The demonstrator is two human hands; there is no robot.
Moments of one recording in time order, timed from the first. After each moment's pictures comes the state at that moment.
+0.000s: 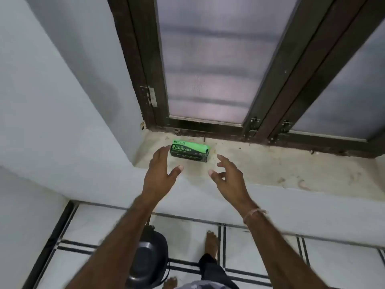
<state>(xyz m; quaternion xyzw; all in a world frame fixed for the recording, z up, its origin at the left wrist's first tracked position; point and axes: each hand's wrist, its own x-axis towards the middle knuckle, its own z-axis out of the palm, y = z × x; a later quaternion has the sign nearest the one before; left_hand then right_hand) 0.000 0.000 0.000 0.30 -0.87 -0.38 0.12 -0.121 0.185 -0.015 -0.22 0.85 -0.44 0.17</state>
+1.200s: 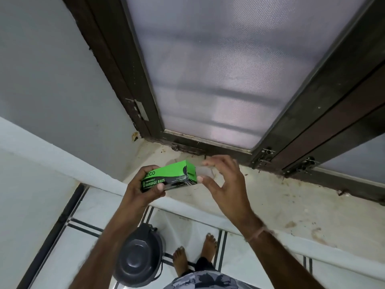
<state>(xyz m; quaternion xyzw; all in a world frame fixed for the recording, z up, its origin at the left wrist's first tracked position) -0.025 -0.024 -0.011 0.33 -0.59 -0.72 0.17 -0.216 0.142 0.015 -0.39 0.76 -0.51 0.12</state>
